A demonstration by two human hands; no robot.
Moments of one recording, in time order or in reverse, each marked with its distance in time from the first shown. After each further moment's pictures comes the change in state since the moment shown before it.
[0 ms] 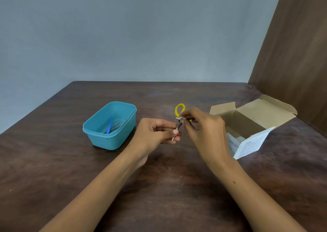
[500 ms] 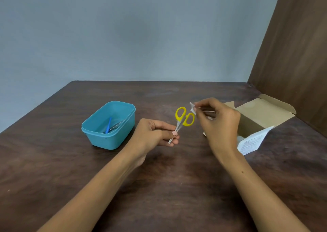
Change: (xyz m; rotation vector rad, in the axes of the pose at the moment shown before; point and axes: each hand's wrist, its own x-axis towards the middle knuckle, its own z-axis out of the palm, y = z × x) left_hand 0.001 0.001 -0.002 0.055 -0.018 -0.057; right_hand 0.013 0.009 -0.013 0.243 0.179 0.262
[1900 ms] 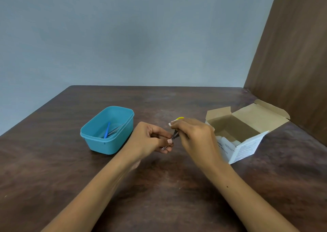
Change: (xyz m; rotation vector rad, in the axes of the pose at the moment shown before) left_hand -0.001 0.002 -0.006 0.129 -0.023 0.038; right_hand -0.017 -0.004 0.017 -0.232 -0.259 -0.423
